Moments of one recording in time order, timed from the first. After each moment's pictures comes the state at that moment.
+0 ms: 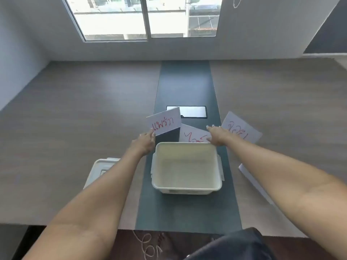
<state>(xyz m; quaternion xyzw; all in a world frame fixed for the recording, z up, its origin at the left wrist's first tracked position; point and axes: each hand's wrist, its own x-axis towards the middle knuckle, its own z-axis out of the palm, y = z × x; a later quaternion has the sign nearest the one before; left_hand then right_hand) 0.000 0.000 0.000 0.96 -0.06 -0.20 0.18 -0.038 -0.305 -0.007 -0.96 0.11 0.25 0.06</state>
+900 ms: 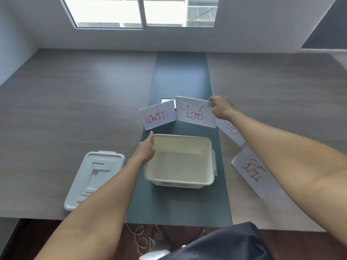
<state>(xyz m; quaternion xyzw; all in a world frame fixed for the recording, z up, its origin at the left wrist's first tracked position) -0.049 -0.024 -0.026 0.93 -0.01 -0.21 0.31 -0.018 -0.333 0.070 -0.96 0.16 0.06 0.22</state>
